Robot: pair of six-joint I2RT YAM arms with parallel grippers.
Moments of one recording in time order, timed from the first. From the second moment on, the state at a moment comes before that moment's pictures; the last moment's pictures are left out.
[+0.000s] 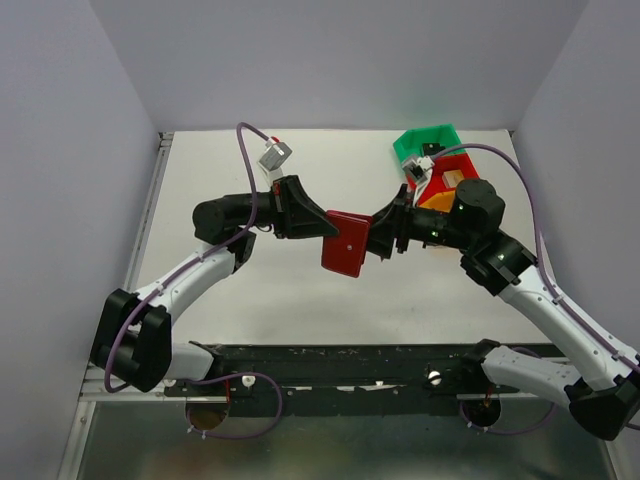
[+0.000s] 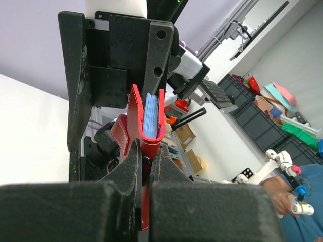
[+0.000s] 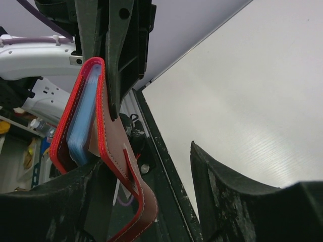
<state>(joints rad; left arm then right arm) -0.45 1.33 0.86 1.31 1.15 -1.49 0.63 1.01 1.04 -0.14 -0.62 0.47</state>
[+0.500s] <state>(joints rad) -0.46 1.37 0.86 1.30 1.14 -1.45 0.63 1.03 1.03 -0.11 -0.69 0.49</state>
